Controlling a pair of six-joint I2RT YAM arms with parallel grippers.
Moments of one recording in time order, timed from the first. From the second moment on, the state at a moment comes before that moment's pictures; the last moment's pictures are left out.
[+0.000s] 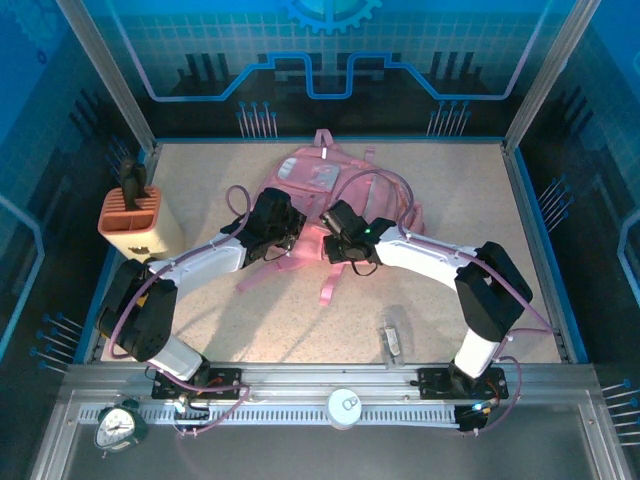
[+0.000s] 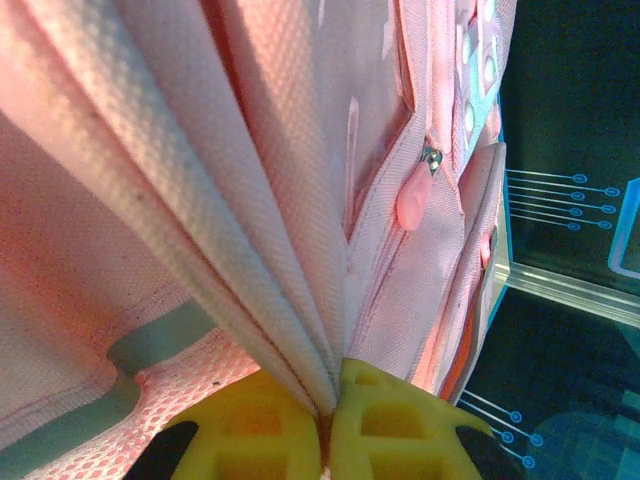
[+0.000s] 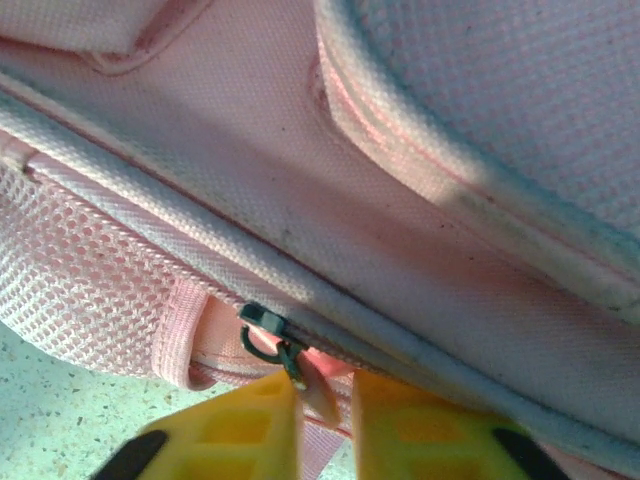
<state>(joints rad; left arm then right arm) -0.50 1.54 0.95 -0.09 -0.01 -1.53 0.77 1.72 1.20 -0.52 0.16 0.51</state>
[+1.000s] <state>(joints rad) -0.45 1.51 0.91 -0.09 0.04 -1.51 0.72 1.49 0.95 -0.47 0.18 0.34</state>
